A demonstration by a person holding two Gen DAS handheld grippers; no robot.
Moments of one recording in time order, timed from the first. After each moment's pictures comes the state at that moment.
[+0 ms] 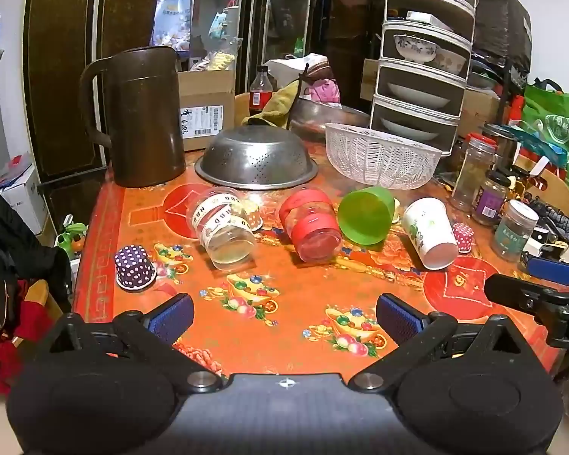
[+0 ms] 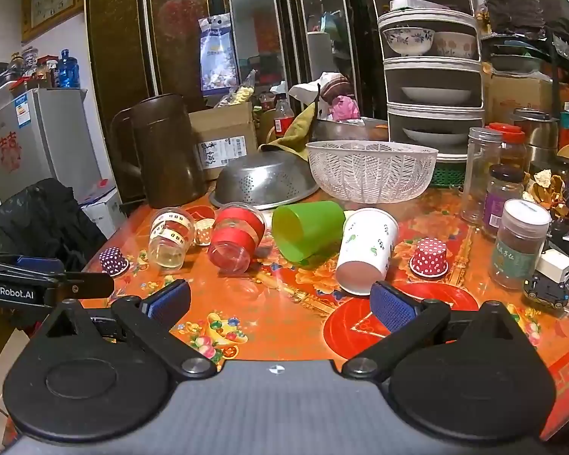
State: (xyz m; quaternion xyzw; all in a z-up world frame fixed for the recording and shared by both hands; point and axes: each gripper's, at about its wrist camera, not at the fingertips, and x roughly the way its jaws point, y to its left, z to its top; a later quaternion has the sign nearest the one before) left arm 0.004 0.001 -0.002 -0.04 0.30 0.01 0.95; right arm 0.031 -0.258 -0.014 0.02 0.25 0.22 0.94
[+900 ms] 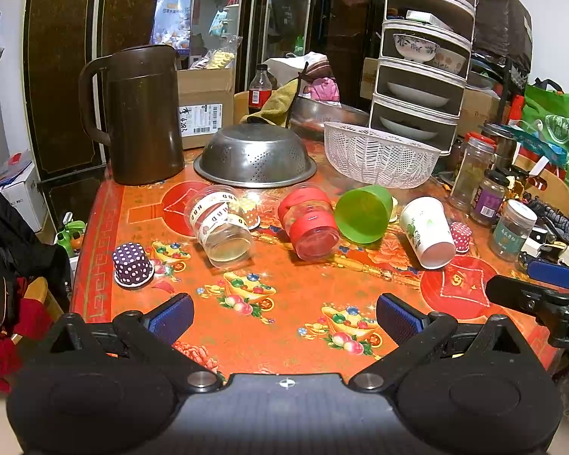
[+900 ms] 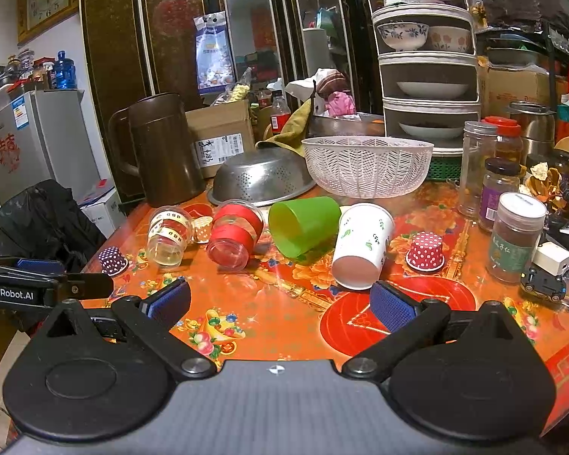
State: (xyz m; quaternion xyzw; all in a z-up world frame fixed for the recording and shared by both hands) left arm 0.003 -0.002 -0.003 -0.04 0.31 0.01 0.95; right arm 0.030 -0.263 -0.013 0.03 0.26 0.21 0.94
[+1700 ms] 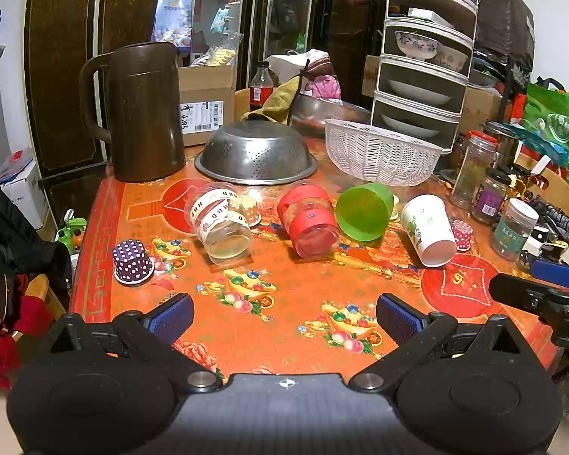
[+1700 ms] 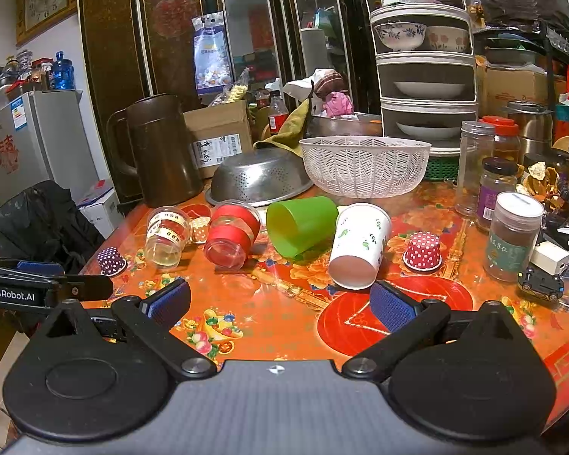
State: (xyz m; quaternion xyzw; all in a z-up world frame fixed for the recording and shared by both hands) left arm 0.003 -0.002 -0.002 -0.04 0.31 0.02 0.95; right arm 0.030 -0.266 -0.011 0.03 0.26 0.21 0.94
